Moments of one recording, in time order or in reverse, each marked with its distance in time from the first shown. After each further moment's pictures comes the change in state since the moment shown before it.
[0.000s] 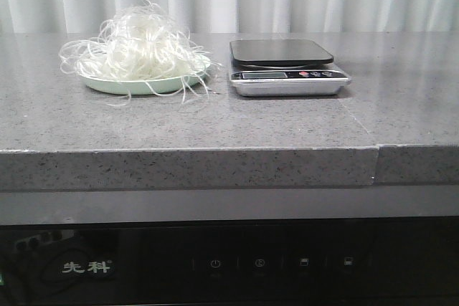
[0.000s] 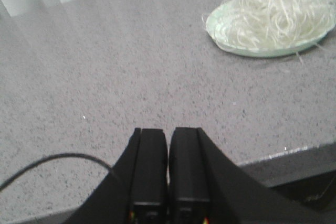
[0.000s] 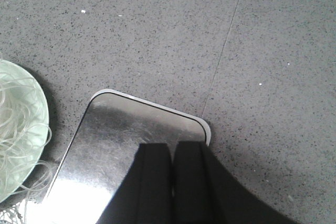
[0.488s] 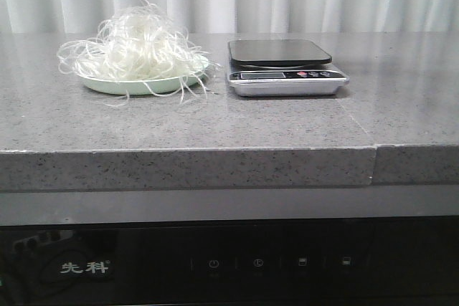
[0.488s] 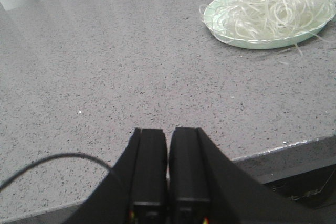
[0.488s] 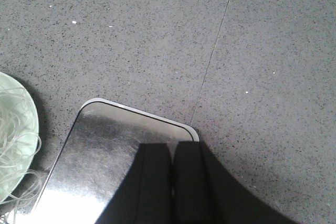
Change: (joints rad) left arm 0.000 0.002 0.009 0.002 -0.004 0.000; right arm 0.000 -0.006 0.000 -0.025 -0.026 0.000
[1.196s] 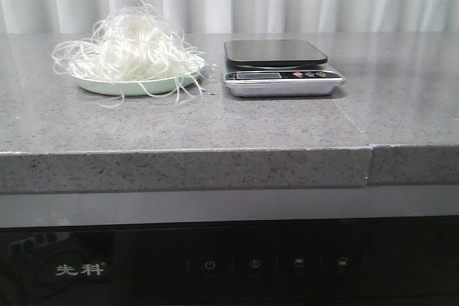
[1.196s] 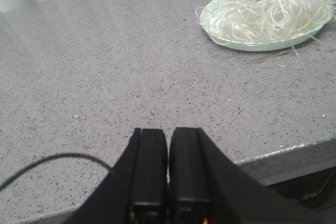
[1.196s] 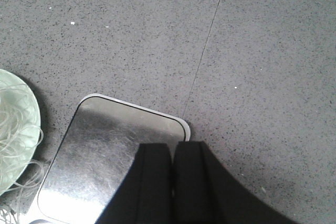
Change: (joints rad) left arm 0.000 0.000 0.000 0.000 0.000 0.000; right arm 0.000 -0.041 0.000 -0.002 0.037 0.000
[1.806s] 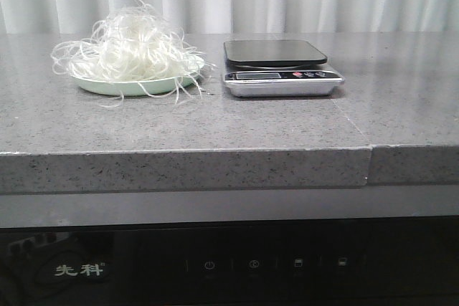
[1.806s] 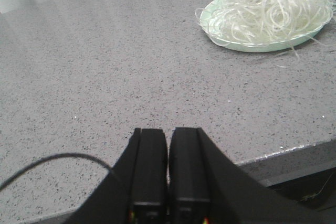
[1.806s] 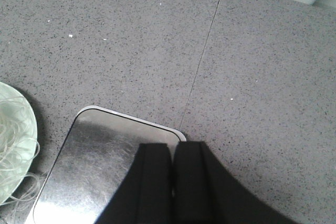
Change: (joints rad) left arm 0.000 0.000 0.000 0.000 -0.002 0.000; right arm 0.000 0.000 0.000 -0.007 -0.038 0.000
